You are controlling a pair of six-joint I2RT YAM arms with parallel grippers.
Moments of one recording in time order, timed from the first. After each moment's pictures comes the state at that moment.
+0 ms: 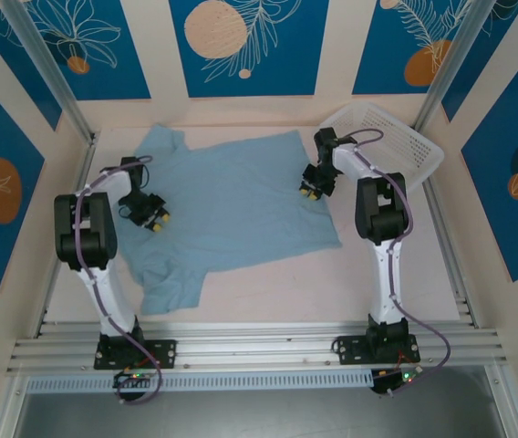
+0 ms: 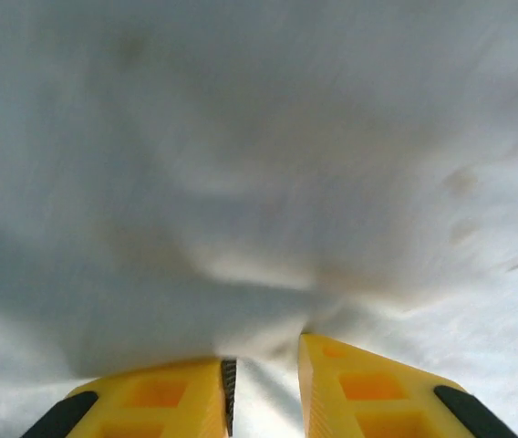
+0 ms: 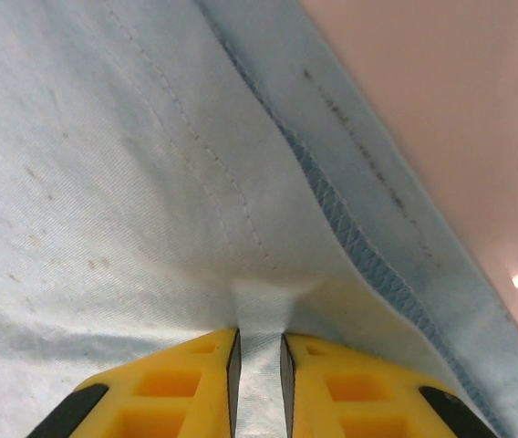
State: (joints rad) left arm 0.06 2.03 1.42 -0.89 0.27 -0.75; right arm 0.19 2.36 1.95 -1.00 -0.27 0.68
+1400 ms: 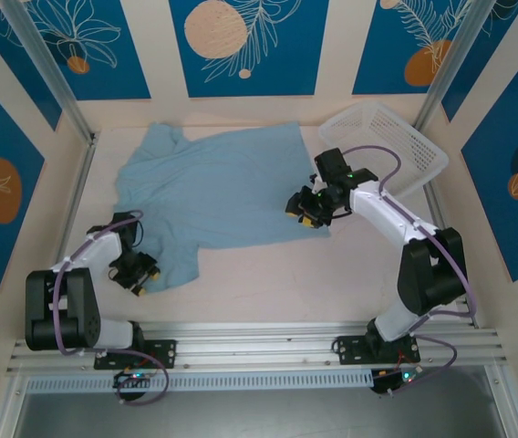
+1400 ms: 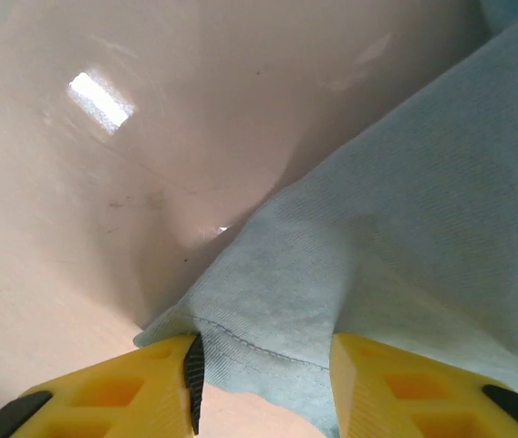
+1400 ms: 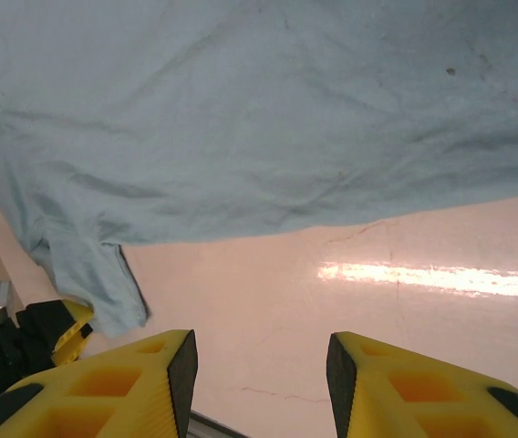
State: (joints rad) left arm 0.06 1.37 0.69 -0.93 0.11 -0.86; right arm 0.35 1.58 1.24 -0.81 -0.44 0.74
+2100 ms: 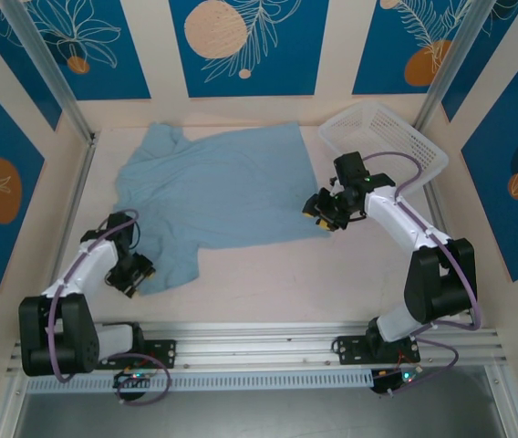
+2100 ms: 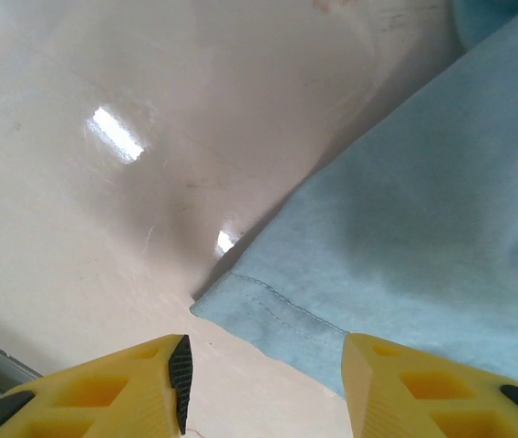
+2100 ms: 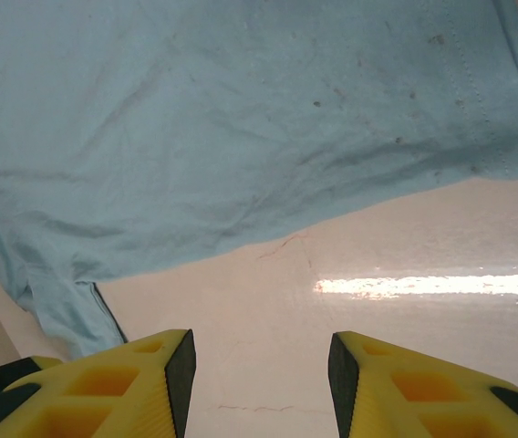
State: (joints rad) left arm 0.05 1.25 0.67 -0.98 0.03 -0.86; right arm 0.26 1.52 1.16 -0.82 -0.40 0.74
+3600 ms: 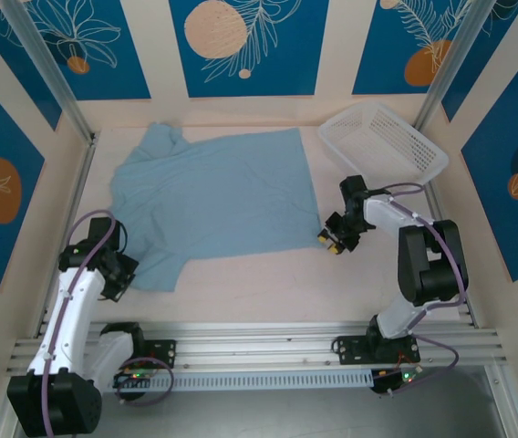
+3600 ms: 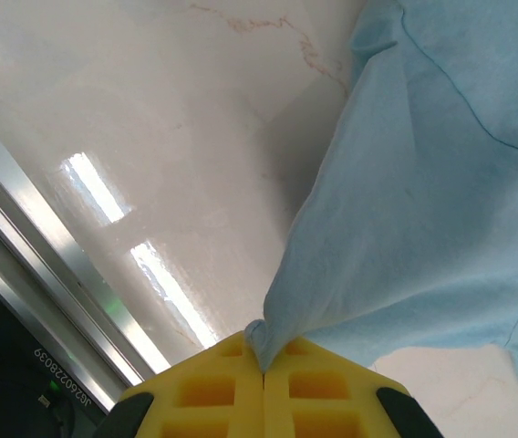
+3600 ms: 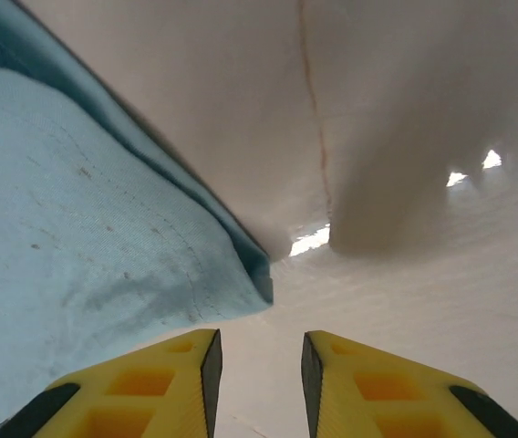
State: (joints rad) left arm 0.05 0.89 0.76 -1.22 -0.08 -1.03; right arm 0.17 1.65 0.99 -0.79 -0.33 0.89
